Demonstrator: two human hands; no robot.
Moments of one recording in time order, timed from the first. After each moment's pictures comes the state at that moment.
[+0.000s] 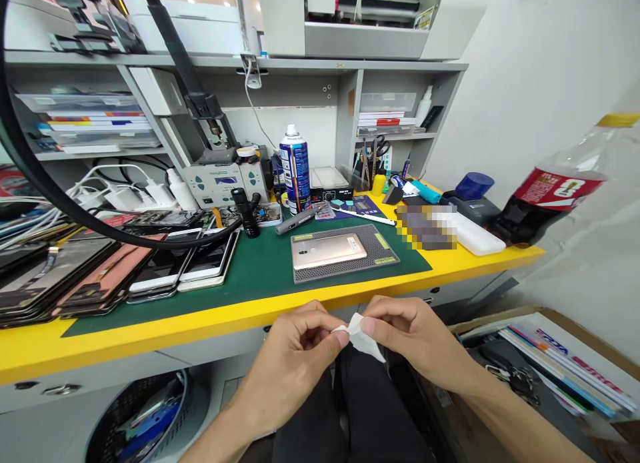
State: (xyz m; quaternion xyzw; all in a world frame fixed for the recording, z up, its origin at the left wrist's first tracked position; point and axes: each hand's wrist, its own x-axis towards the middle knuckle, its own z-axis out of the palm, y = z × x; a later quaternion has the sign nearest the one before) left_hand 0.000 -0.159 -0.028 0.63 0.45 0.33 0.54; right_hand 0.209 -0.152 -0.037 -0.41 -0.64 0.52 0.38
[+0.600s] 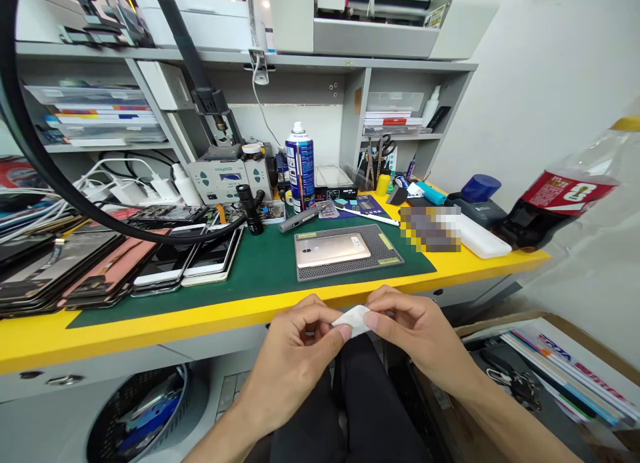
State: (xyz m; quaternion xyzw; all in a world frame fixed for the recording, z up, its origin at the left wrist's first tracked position) left_hand 0.000 -0.158 -0.033 0.62 0.45 0.38 0.52; right_hand 0.204 -0.151 -0.040 -0.40 -0.62 0.50 0.45
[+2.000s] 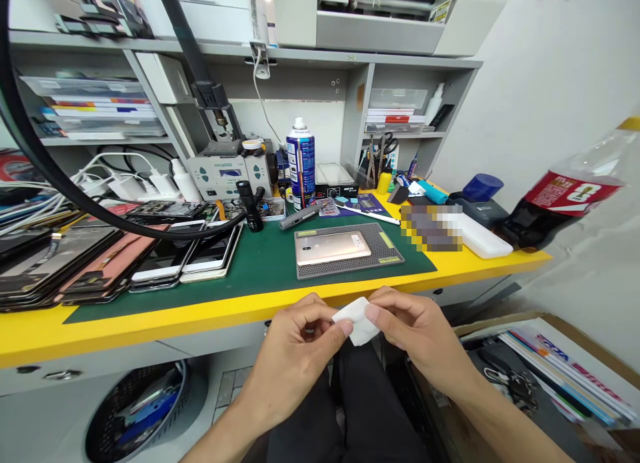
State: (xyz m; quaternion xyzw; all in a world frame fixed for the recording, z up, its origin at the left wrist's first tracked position) left_hand 0.002 -0.157 -0.036 0.62 0.45 0.38 0.52; right_hand 0.202 -0.153 -0.044 -0.42 -0.59 0.52 0.46
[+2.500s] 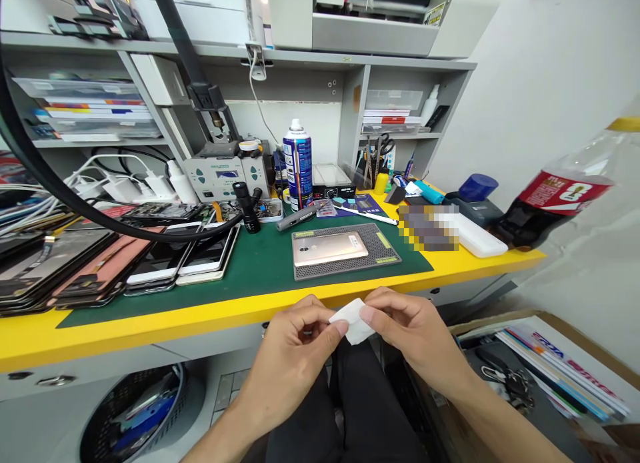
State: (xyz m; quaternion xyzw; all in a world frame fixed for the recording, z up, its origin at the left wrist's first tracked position) left_hand 0.004 -0.157 -0.033 0.63 0.45 0.37 0.50; right_hand 0.201 -0.151 -0.044 -0.42 -0.60 0.50 0.45
